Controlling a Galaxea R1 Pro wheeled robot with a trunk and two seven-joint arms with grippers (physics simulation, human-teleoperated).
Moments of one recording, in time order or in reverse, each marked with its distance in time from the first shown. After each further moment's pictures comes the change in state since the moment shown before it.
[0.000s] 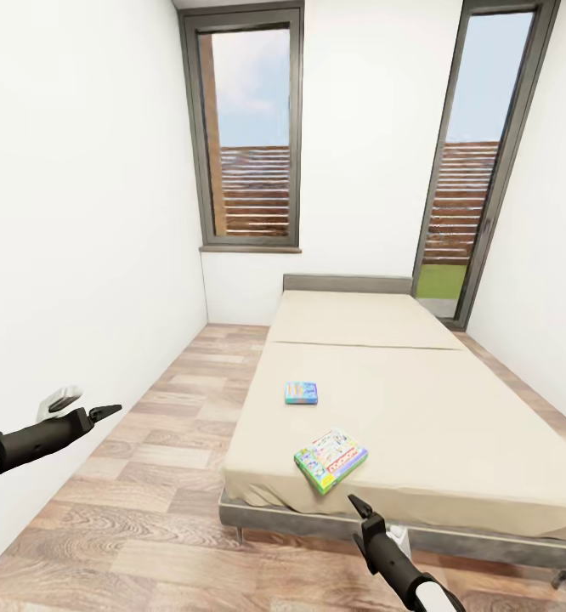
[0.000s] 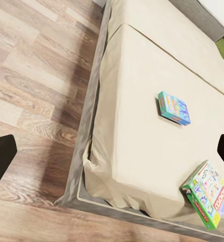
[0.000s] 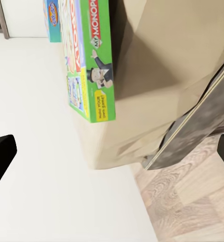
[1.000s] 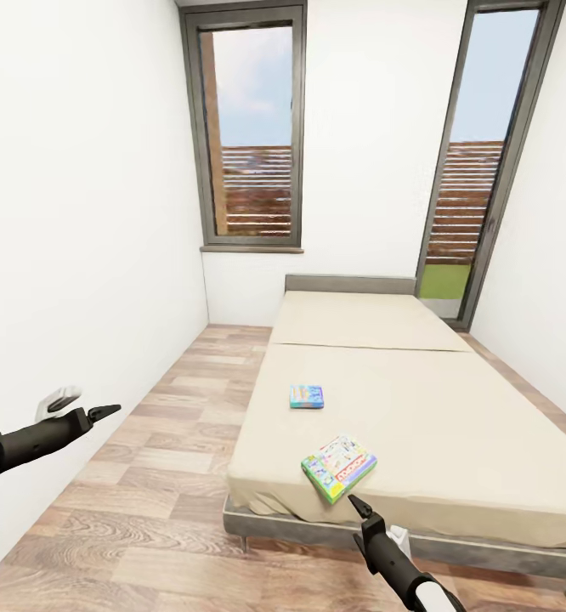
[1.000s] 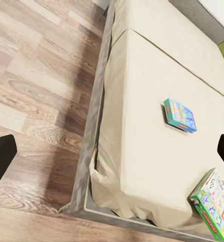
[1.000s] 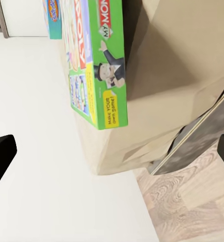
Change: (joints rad) left arm 0.000 0.003 0.002 0.000 0.000 0.000 0.000; right arm 0.000 0.000 0.001 0.000 0.000 0.000 0.000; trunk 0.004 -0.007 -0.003
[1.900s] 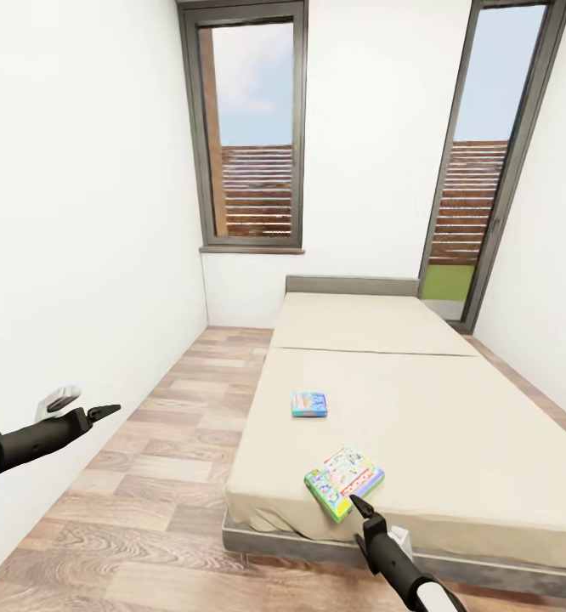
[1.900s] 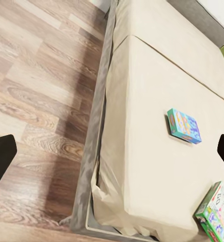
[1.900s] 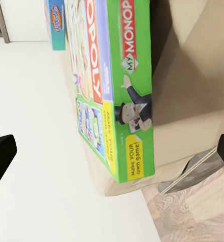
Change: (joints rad) left arm 0.000 0.001 0.000 0.000 0.000 0.000 0.000; right arm 0.000 0.000 -0.013 0.000 0.000 0.000 0.000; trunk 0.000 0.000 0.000
